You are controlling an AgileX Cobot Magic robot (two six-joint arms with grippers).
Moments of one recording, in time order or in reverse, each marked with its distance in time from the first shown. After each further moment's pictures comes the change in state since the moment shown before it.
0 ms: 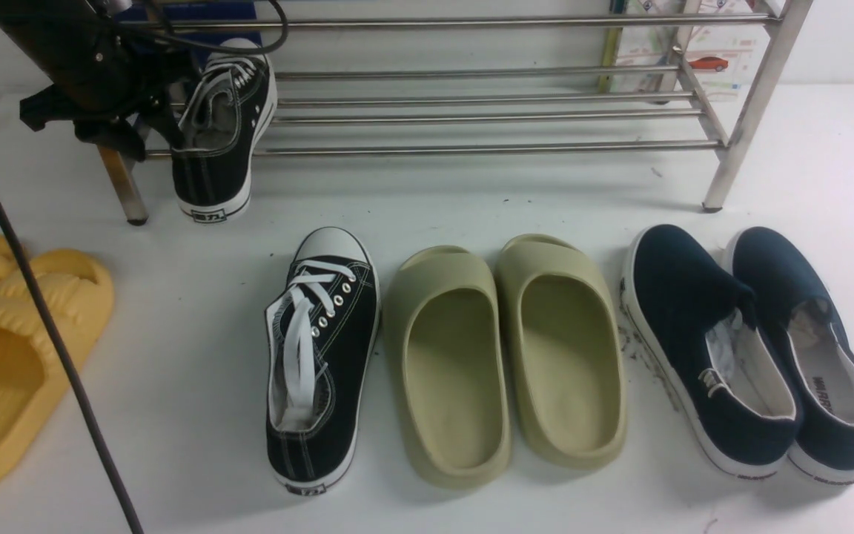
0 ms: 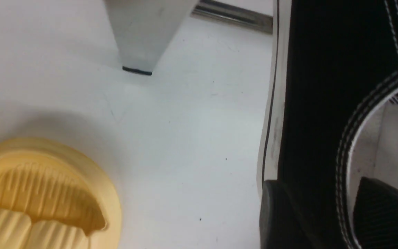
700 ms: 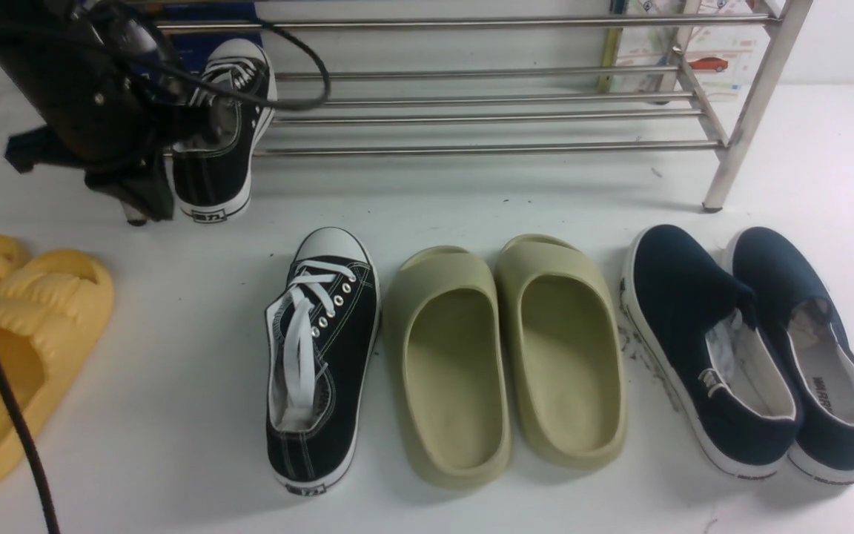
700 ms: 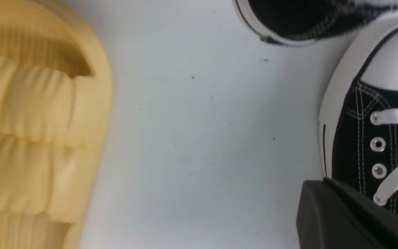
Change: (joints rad) right arm 0.000 0.000 0.000 0.000 0.000 0.000; left arm -0.126 -0.289 0.483 0.076 -0.063 0.025
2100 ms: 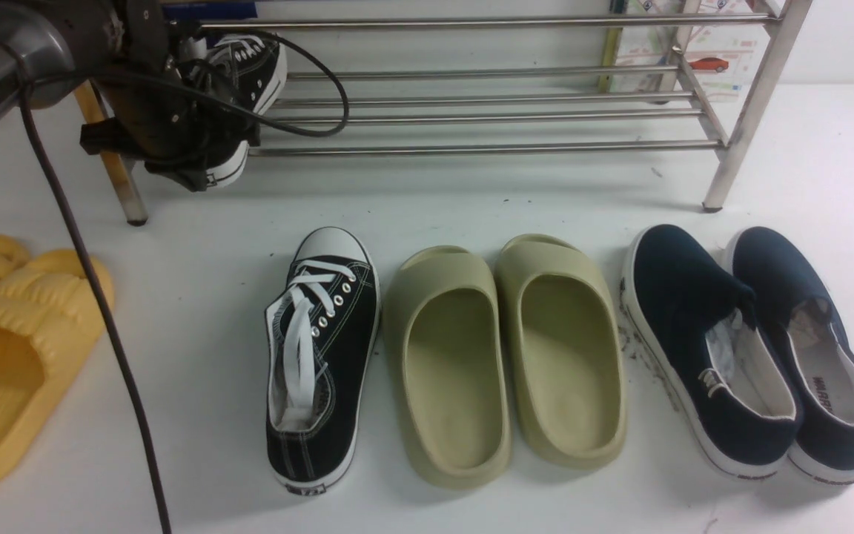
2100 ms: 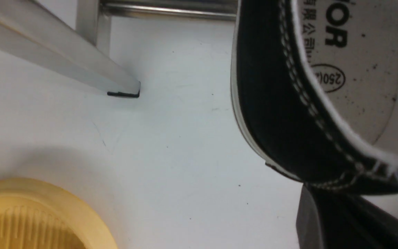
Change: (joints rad) right arm 0.000 0.000 0.000 0.000 0.000 0.000; left arm -0.017 0.264 -0.244 0.170 -0.215 -0.078
